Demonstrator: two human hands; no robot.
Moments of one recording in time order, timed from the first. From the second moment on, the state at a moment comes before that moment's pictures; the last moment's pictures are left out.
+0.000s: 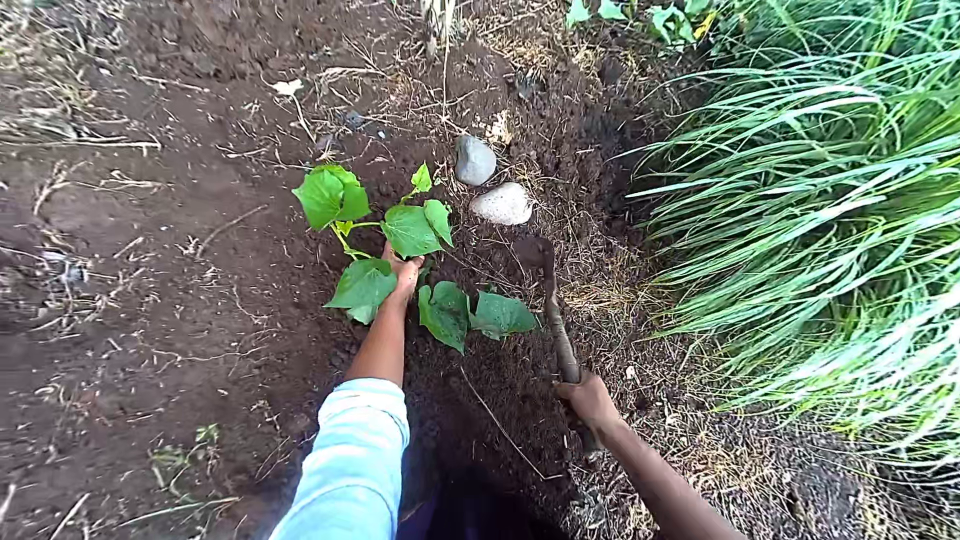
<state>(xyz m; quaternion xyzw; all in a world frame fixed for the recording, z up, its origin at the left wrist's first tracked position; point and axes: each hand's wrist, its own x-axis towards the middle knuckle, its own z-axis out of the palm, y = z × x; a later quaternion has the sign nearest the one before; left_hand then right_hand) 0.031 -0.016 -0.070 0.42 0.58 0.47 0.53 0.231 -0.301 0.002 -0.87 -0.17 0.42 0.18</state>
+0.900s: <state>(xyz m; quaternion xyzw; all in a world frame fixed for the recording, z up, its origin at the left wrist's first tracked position) 0.028 -0.015 -0.081 0.42 0.58 0.46 0.52 0.297 -0.256 -0.055 -0.88 -0.23 0.35 0.23</state>
